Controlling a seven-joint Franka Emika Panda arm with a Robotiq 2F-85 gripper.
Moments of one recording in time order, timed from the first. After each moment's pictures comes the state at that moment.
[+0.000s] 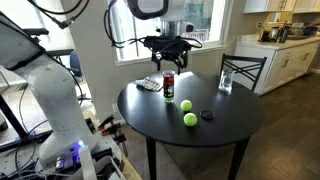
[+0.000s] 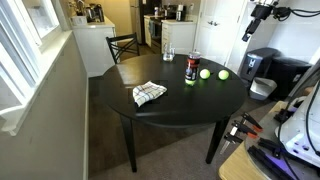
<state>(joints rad) 0.07 -0.44 -0.58 -2.43 0.02 2.10 -0.91</state>
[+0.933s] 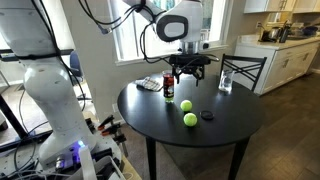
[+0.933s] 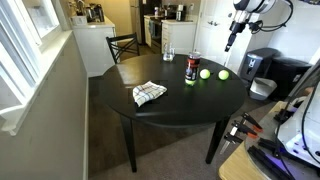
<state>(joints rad) -0.09 -0.02 -0.36 -2.27 0.17 2.33 -1.02</state>
